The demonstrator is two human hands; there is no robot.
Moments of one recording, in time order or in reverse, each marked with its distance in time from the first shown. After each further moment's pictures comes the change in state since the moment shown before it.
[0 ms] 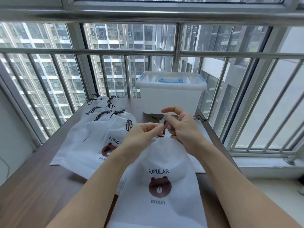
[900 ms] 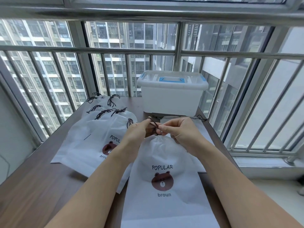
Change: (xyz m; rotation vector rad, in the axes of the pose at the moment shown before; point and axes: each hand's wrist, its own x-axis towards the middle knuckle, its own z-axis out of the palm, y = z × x) left_hand 0.003 0.008 0.001 -0.145 0.189 -0.172; right_hand 0.001 0.013 -0.009 -0.177 -0.044 0.117
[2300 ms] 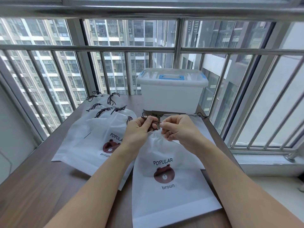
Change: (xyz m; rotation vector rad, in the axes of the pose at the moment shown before) left_hand 0.014 -0.018 -0.001 0.016 0.075 0.240; right_hand 0.004 0.002 0.004 0.070 -0.002 0.031
